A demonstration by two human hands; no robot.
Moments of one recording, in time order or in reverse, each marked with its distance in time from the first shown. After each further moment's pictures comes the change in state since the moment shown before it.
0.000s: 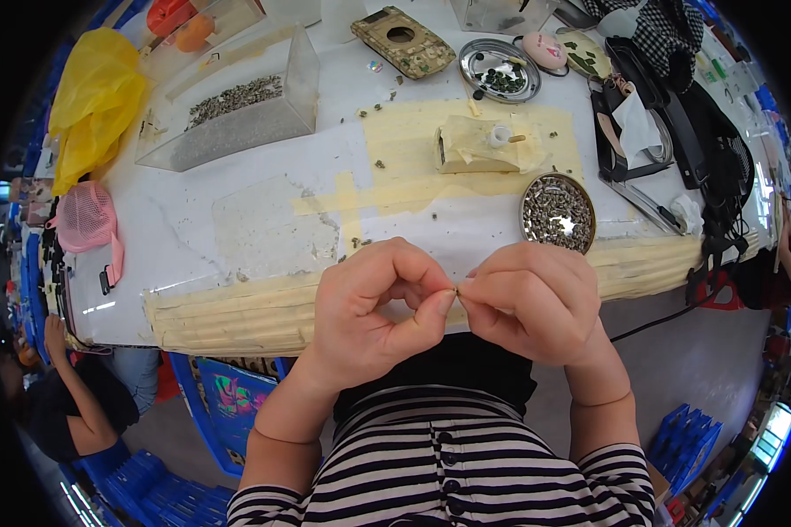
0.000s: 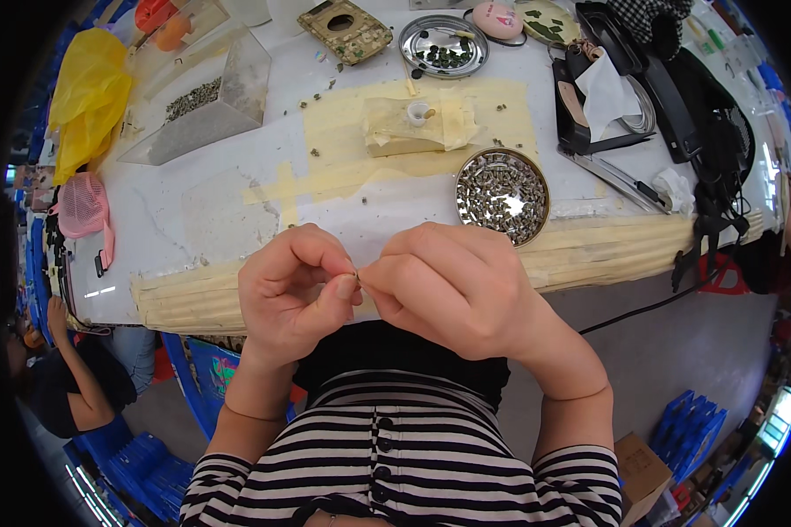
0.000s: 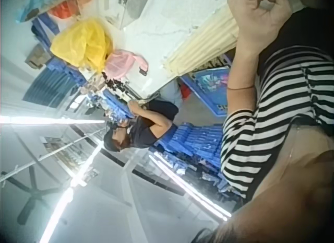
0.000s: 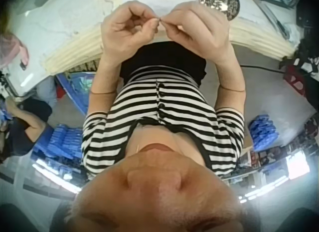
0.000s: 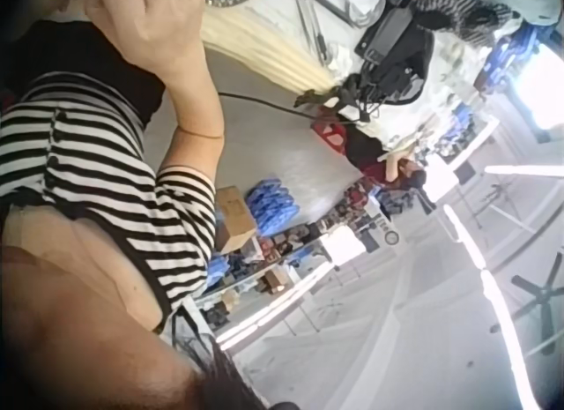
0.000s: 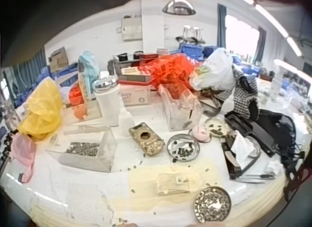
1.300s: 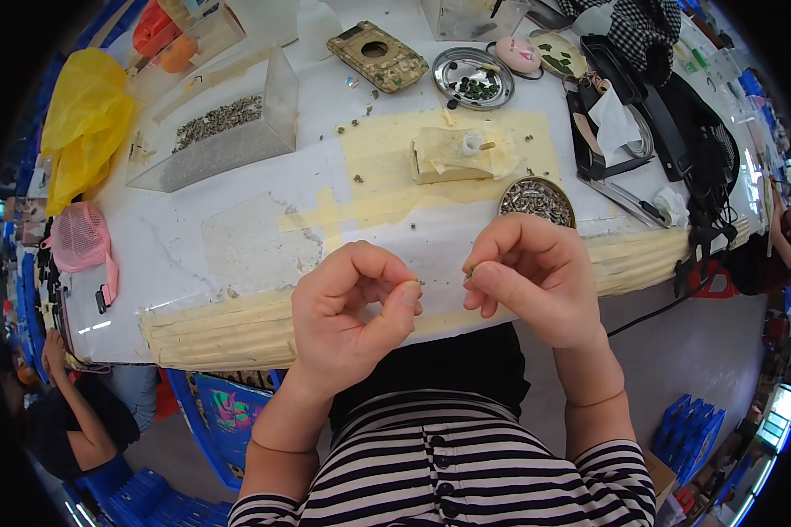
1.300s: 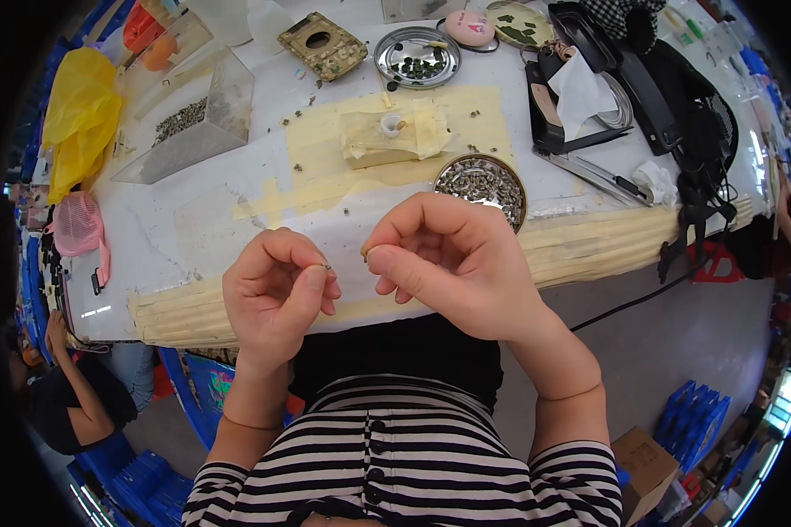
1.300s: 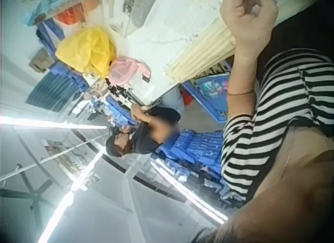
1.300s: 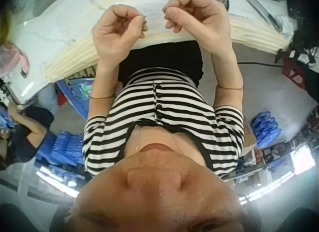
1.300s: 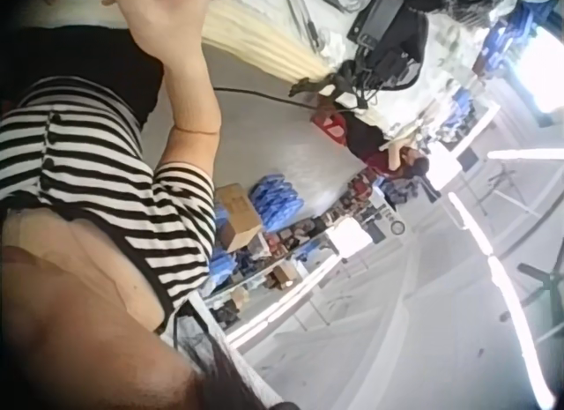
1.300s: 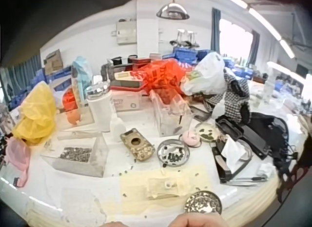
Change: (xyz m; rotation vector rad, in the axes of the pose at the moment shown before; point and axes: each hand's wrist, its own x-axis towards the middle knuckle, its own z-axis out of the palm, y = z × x) left_hand 0.001 0.002 0.002 -0.106 0.077 -0.001; right_hand -0.003 -0.003 -0.023 0.964 -0.027 0.885
